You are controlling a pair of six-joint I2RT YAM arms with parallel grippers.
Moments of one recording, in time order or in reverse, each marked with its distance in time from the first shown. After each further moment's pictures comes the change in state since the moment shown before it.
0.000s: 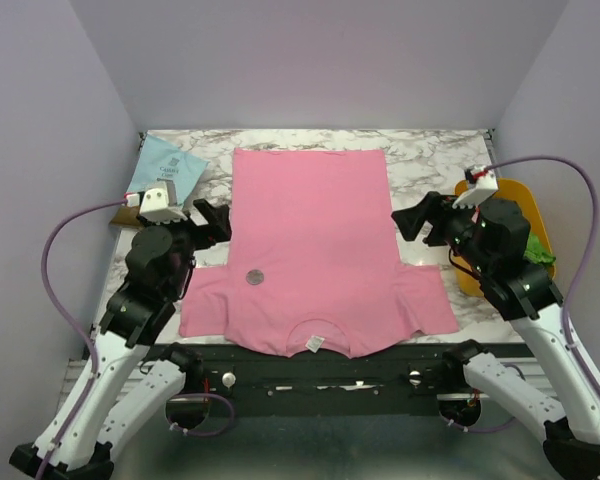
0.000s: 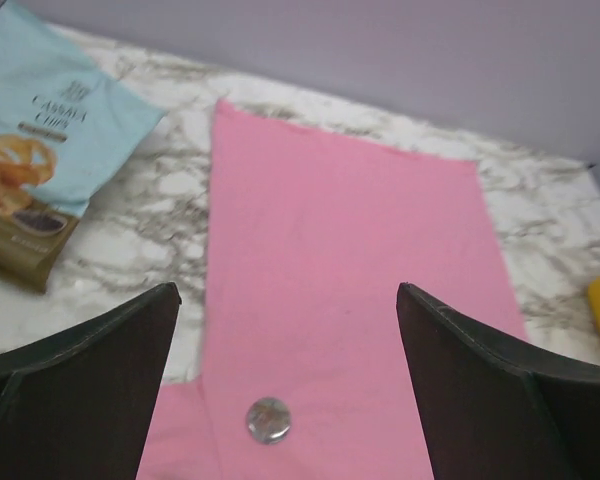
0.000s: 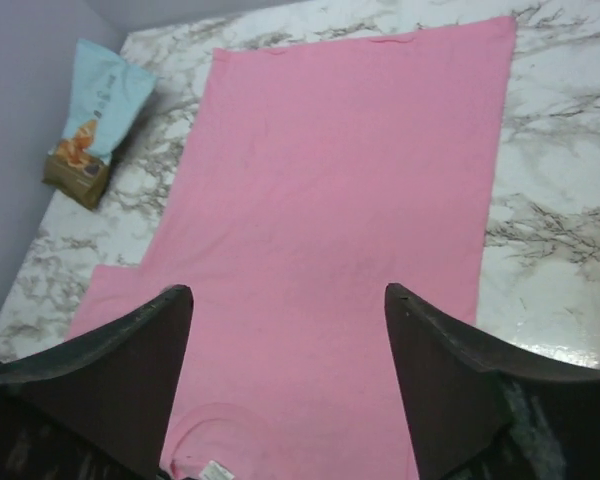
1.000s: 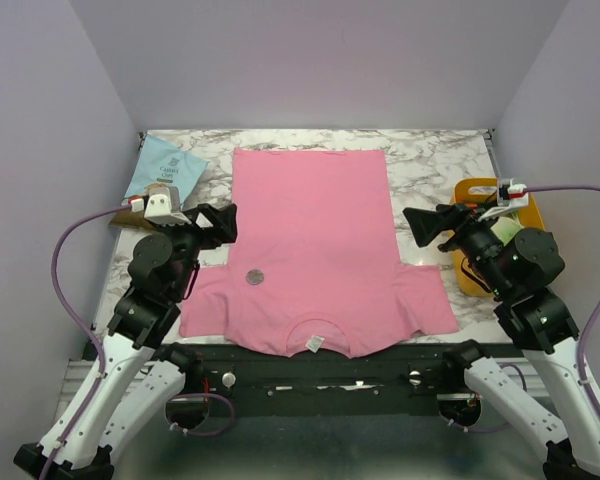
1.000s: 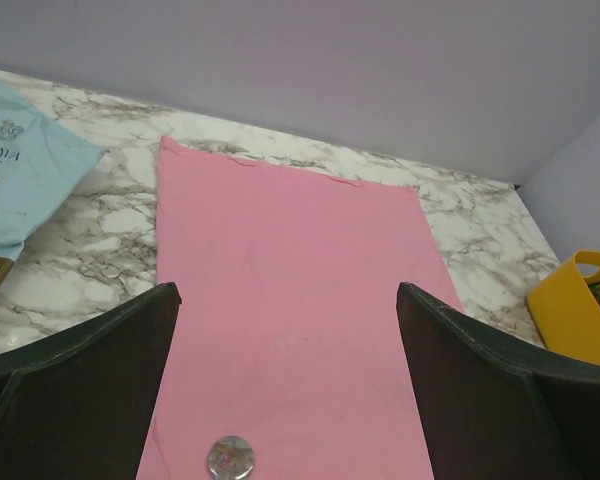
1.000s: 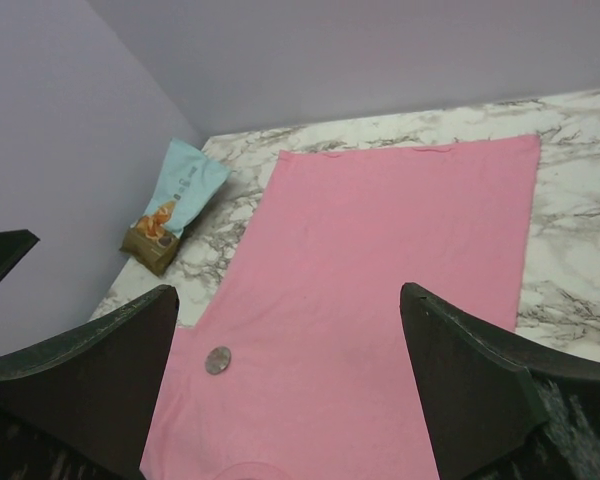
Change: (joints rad) left arm 0.000 -0.071 -0.120 0.211 0.089 -0.001; right arm 0.000 -0.194 -0.072 0.159 -0.013 0.013
